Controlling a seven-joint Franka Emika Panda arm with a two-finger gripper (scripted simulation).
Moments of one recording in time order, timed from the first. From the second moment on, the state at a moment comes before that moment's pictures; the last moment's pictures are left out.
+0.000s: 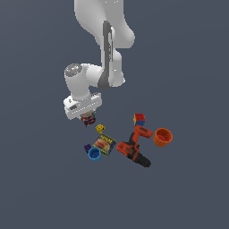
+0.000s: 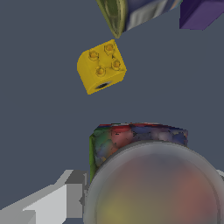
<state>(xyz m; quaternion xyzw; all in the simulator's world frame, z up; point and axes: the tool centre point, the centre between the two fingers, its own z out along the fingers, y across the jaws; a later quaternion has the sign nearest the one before) -0.118 -0.161 0.077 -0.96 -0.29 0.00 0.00</state>
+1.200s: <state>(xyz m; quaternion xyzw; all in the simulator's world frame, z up) -0.033 -0.204 0.248 -0.96 -0.29 0.00 0.00</state>
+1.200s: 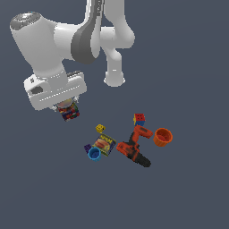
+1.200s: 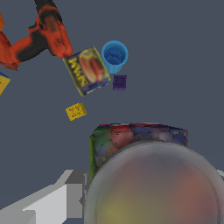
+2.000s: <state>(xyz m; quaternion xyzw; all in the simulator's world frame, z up) 0.026 -0.231 0.356 -0.96 -0.29 0.00 0.00</state>
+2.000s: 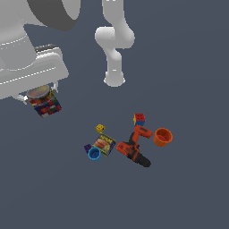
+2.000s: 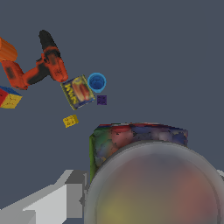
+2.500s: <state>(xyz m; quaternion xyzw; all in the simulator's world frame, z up) 0.048 -0.241 0.392 -0.96 -0.29 0.00 0.00</state>
